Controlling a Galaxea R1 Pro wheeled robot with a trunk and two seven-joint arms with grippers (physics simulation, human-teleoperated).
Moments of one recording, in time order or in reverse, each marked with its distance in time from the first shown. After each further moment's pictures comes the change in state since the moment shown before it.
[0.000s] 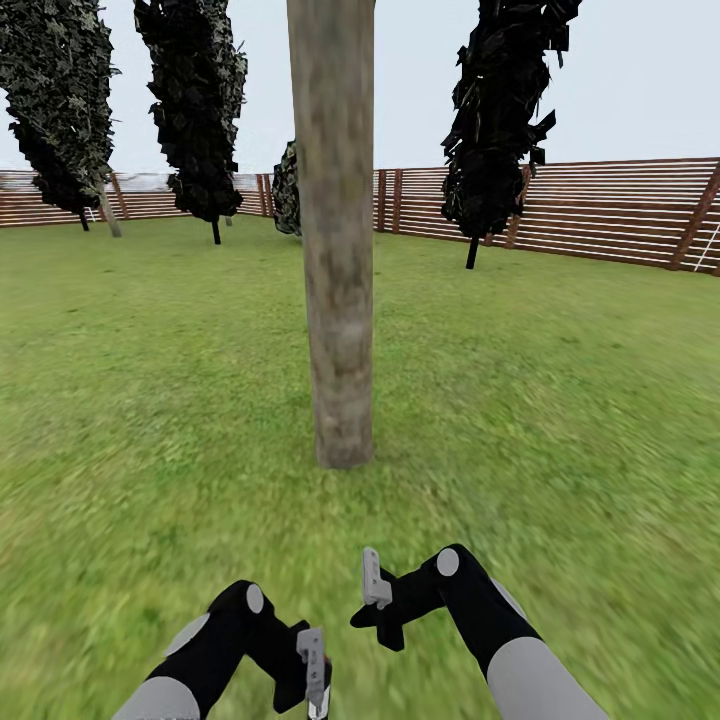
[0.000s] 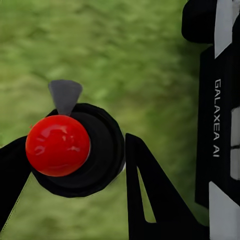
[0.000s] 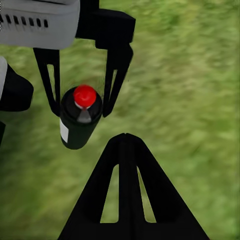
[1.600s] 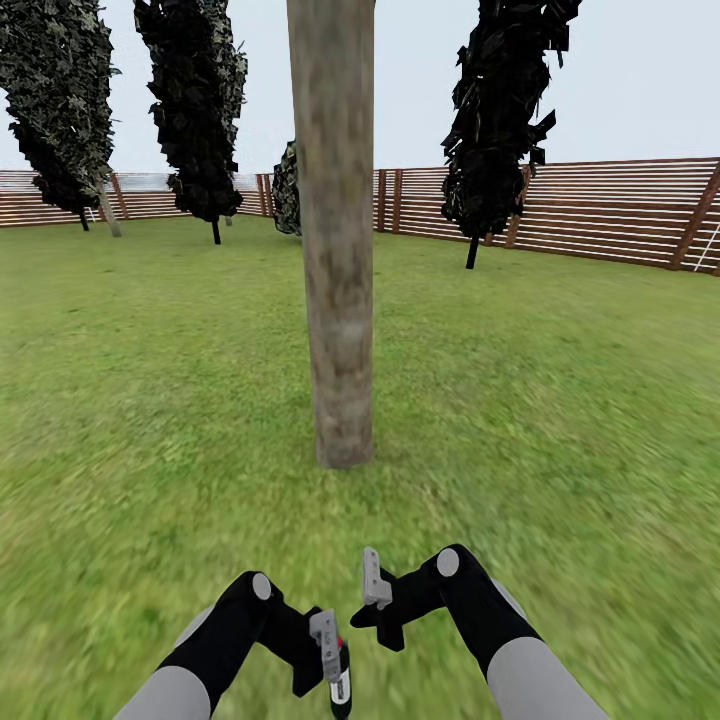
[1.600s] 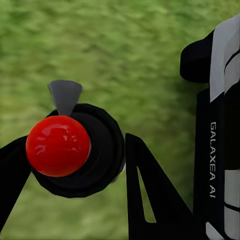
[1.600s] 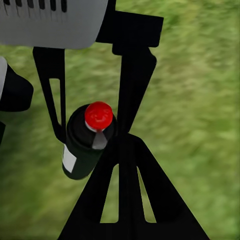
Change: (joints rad) left arm -0.023 -0.027 0.008 0.002 0.103 0.029 0.002; right arm 0.000 0.000 -0.001 0.002 0.000 0.000 -0.002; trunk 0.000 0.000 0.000
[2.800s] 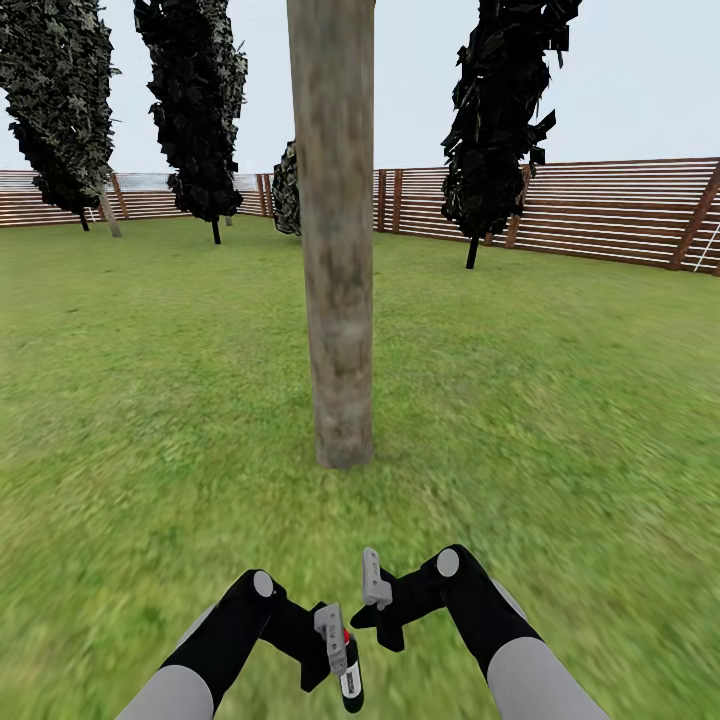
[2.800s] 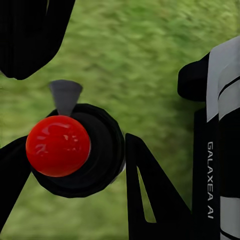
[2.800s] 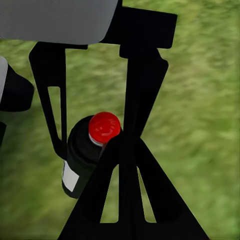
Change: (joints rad) left arm -0.002 -0.008 0.000 -0.004 0.061 0.000 0.003; right arm 0.000 0.000 0.000 0.003 0.000 0.000 0.000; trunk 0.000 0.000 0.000
